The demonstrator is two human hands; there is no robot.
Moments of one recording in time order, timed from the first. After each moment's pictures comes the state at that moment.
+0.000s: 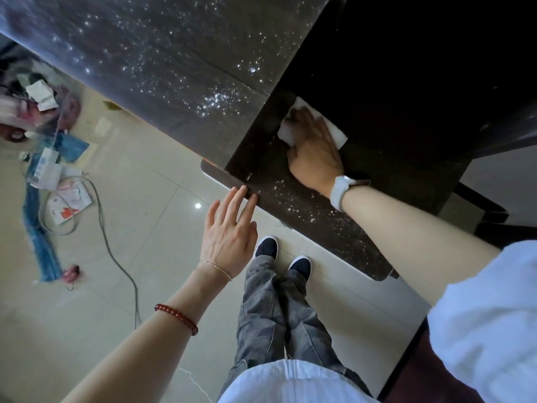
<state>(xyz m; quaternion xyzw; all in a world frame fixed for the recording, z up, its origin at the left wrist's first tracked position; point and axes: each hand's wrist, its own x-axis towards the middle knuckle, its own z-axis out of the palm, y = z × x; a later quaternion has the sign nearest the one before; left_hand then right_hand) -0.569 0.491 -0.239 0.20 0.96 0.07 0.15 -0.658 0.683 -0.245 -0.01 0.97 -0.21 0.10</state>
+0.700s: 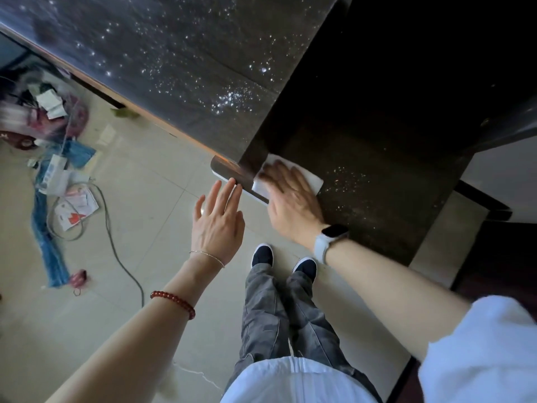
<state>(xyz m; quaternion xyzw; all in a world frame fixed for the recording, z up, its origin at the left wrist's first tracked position) -0.584 0.463 -0.240 0.16 0.97 0.09 0.14 -0.587 0.623 -0.249 -0.08 0.97 -0.20 0.12</state>
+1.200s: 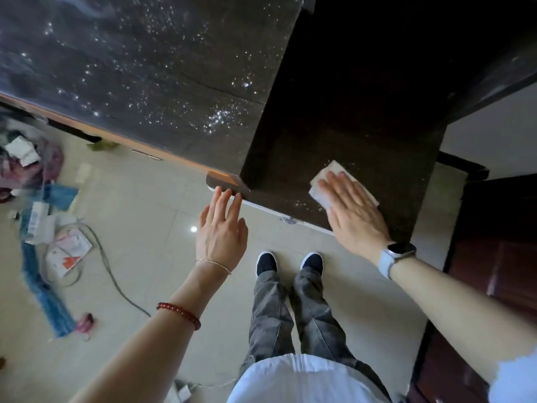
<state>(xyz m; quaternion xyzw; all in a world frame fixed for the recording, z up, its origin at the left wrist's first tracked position) -0.598 0.457 -0.232 0.22 0.96 0.11 0.16 -0.515 0.694 -0.250 0.04 0.99 -0.11 0.12</state>
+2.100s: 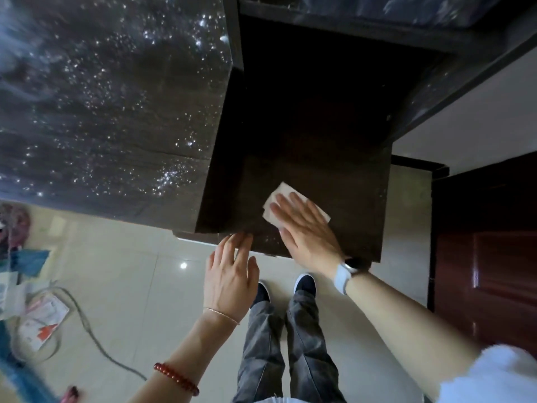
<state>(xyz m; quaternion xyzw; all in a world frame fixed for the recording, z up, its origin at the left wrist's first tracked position) -0.583 0.507 -0.216 0.29 0.93 0.16 0.15 -0.541 0.682 -0.251 0.07 0.97 -0.20 0.11</state>
